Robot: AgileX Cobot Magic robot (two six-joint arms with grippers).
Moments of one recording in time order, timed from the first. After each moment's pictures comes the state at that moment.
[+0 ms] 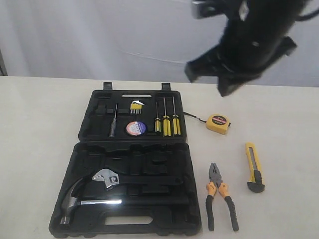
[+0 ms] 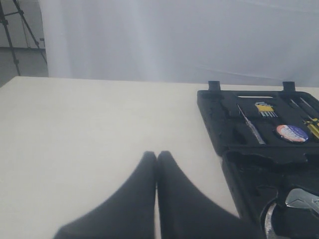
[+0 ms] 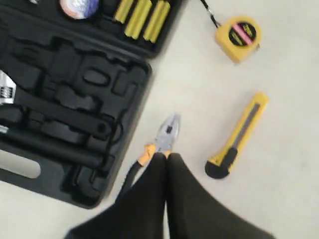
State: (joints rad) left arm -0.02 0.00 0.00 -0.02 0.27 -0.03; right arm 0.12 1.58 -1.50 -0.12 1.20 0.16
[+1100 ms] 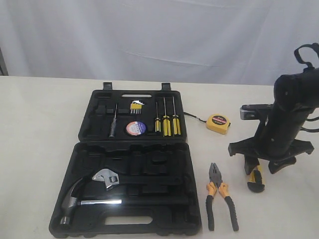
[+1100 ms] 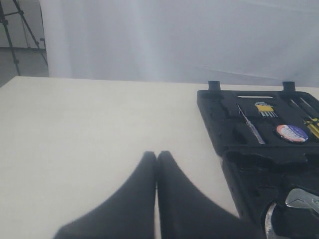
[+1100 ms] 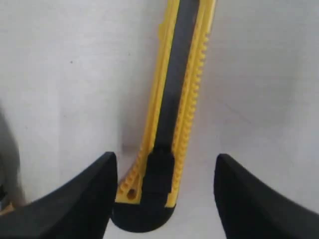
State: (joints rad) left arm -0.02 0.00 0.00 -0.02 0.27 -0.03; right arm -0.23 1.94 -1.13 -0.07 0.76 0.16
